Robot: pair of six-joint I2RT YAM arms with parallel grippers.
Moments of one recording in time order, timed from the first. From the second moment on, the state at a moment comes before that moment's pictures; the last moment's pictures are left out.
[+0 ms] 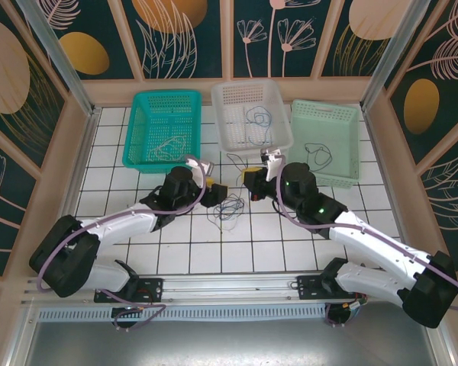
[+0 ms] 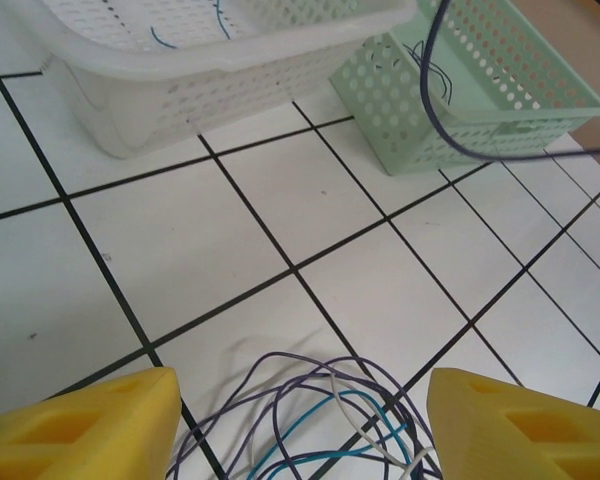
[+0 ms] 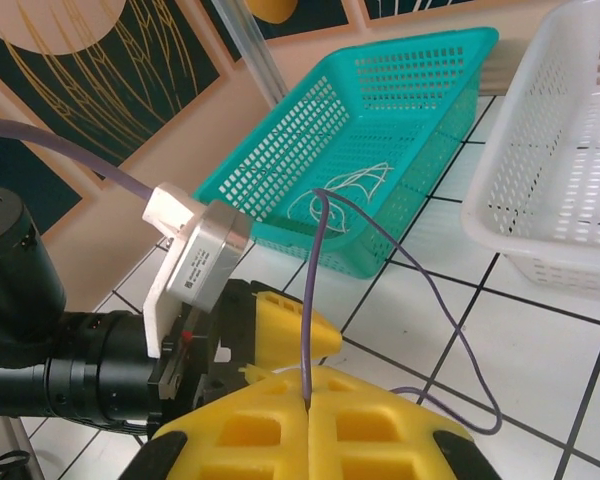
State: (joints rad) left arm -0.68 1.38 0.62 0.27 0.19 -0.37; right arm 0.80 1.01 0.74 0.00 -0.07 0.41
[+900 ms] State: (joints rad) left arm -0.78 1.61 0.73 0.20 0.11 -0.38; right arm 0.80 0.99 0.79 0.03 -0.07 0.39
